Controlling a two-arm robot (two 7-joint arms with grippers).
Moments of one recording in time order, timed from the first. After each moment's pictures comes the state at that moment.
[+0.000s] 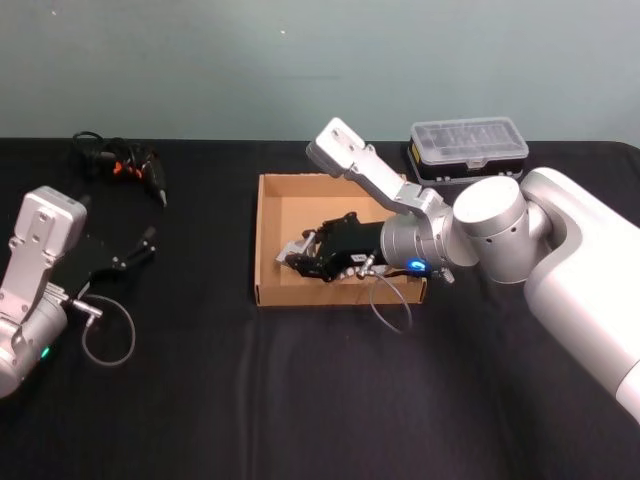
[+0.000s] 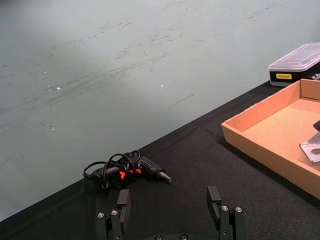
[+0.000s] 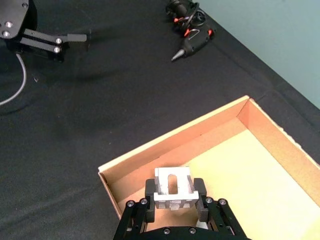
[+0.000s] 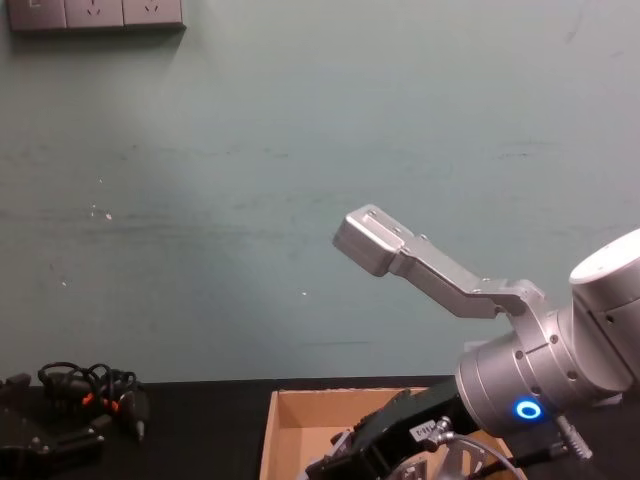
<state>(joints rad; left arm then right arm) -0.20 0.60 0.45 -1.41 -0.25 -0.12 0.03 0.75 0.23 -0.72 -1.01 0.13 0.36 0.64</state>
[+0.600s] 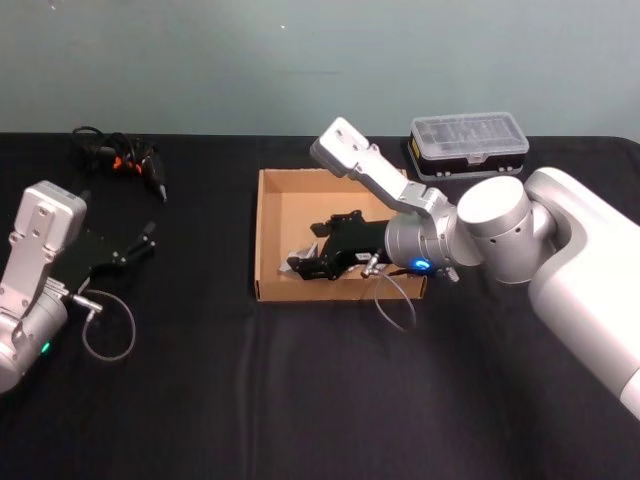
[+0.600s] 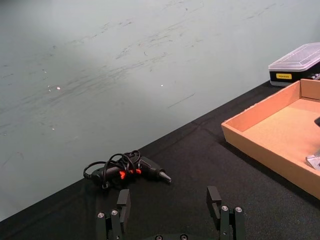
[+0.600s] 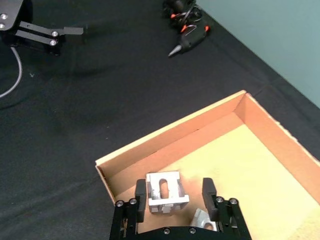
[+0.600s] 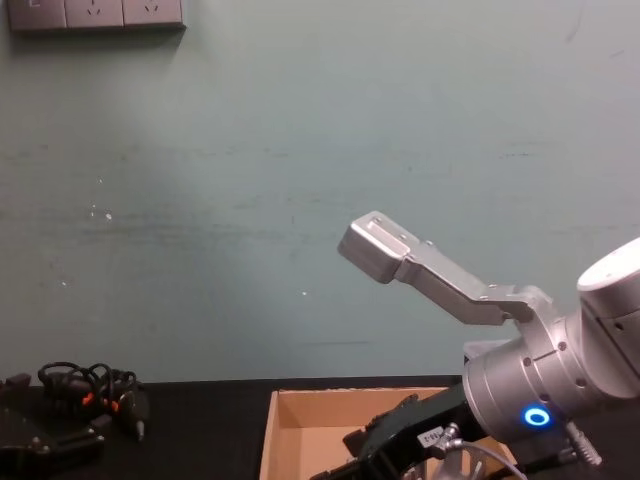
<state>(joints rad) -0.20 0.60 0.45 -1.41 -0.25 -0.12 0.03 0.73 0.24 -0.70 -1.02 0.11 0.36 0.63</state>
